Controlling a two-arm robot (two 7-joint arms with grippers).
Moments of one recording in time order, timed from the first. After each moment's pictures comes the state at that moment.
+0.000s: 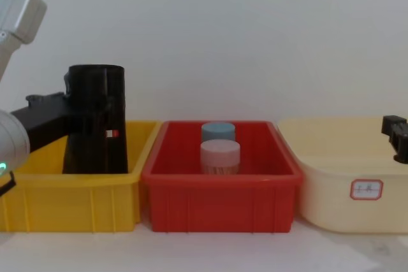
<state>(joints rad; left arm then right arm) -0.25 0.21 0.19 -1.48 -0.11 -0.02 -0.19 -0.02 0.33 -0.23 -1.76 0.29 0.04 0.07</state>
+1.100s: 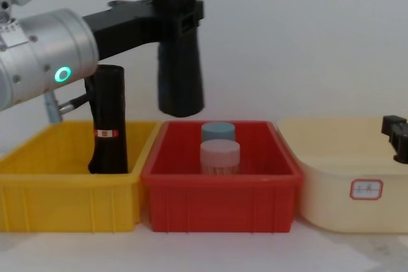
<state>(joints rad) -0.34 0.21 0.29 -1.61 -0.22 -0.01 -0.39 -0.02 0.33 -0.23 -1.76 0.29 0.04 0.07</state>
